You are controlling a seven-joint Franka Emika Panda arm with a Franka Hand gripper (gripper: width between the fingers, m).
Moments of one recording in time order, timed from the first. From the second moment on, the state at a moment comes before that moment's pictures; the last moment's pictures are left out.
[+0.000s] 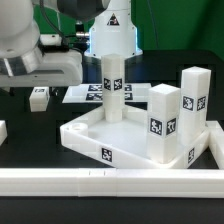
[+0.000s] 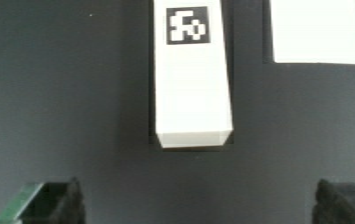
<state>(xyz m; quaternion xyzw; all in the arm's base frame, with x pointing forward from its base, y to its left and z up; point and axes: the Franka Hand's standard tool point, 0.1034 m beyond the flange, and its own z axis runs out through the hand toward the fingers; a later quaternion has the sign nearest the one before) 0.438 -0.182 0.044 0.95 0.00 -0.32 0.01</state>
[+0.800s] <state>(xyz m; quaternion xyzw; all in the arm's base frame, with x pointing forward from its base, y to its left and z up) 0.407 -0.179 0.022 0.87 -0.02 -0.49 0.00</state>
